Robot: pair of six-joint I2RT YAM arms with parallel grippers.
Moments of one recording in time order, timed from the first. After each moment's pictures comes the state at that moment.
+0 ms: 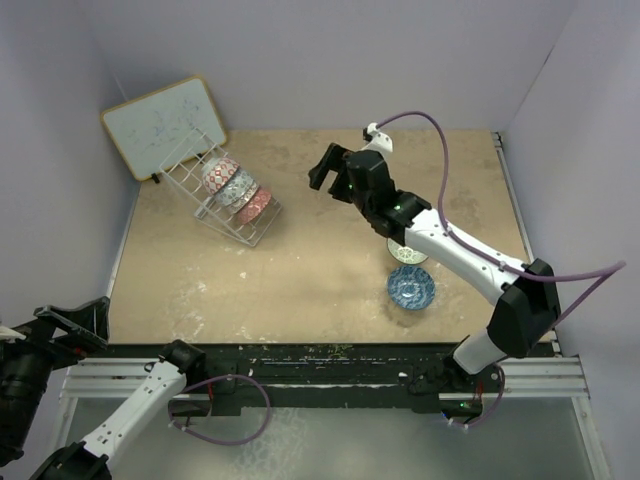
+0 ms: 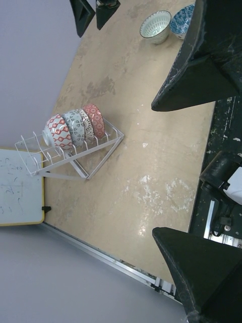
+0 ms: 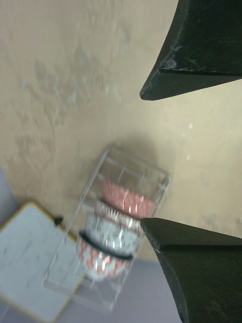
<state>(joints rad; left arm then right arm) -0.45 0.46 1.80 -1.55 -0.53 -0.44 0.72 1.56 1.33 -0.13 0.34 0.79</state>
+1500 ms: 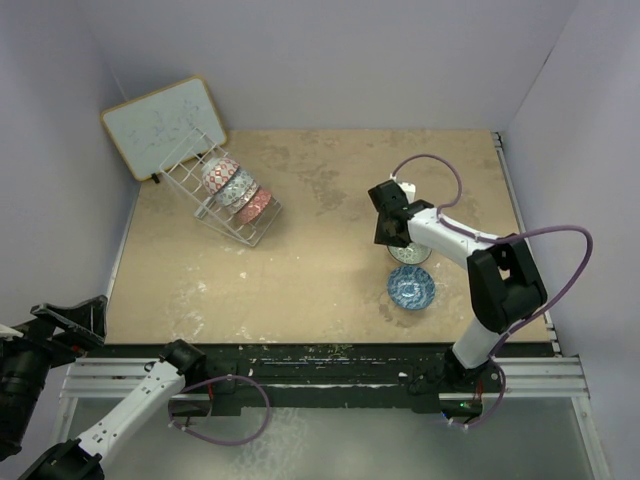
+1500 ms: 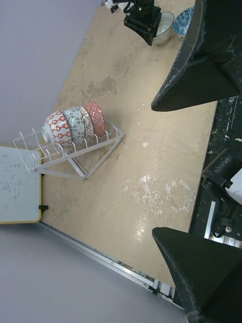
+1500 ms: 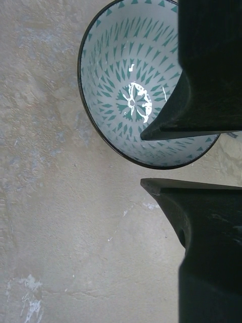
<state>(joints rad) -0.53 0.42 1.75 -1.55 -0.61 -0.50 0.48 1.68 1.10 -0.54 0.37 0.58</state>
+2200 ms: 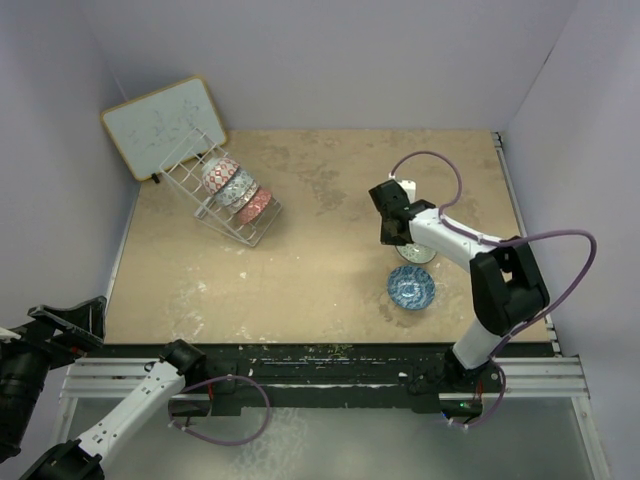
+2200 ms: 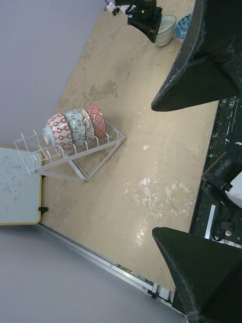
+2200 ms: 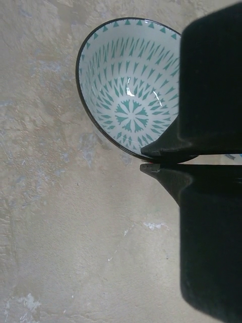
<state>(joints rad) -0.53 0.42 1.75 -1.55 -0.61 -0.51 0.47 1.67 1.10 -0.55 0.42 0.52</state>
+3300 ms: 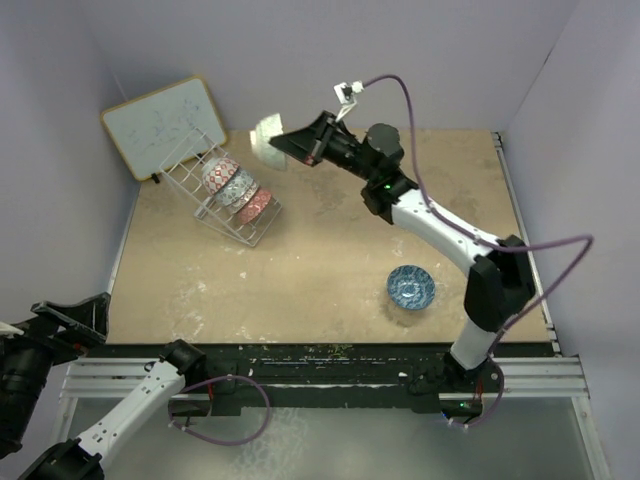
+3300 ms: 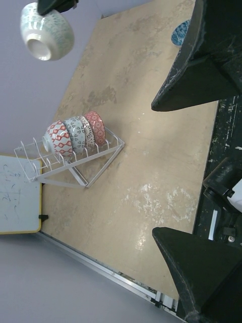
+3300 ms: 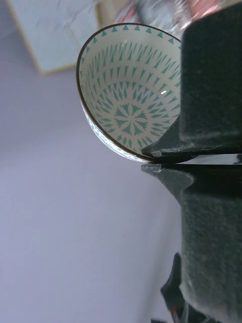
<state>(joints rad) -0.53 0.42 1.74 -1.53 -0.58 -0.51 0.61 1.66 1.41 0.47 -0.46 0.89</state>
